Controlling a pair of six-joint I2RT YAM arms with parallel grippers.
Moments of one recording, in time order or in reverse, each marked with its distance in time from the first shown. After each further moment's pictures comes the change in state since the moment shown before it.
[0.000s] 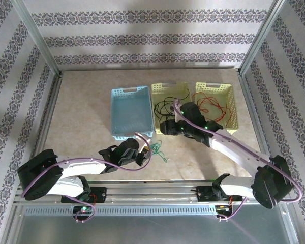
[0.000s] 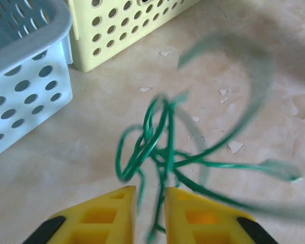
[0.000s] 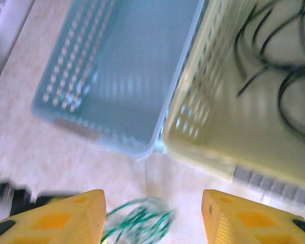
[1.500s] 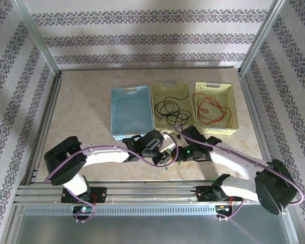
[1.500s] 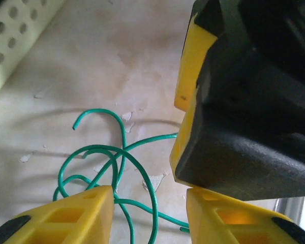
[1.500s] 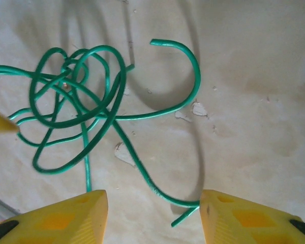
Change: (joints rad) left arm -0.075 0.316 0.417 -0.254 0.200 0.254; right arm 0.056 -0.049 -0.272 -0.194 0.060 0.061
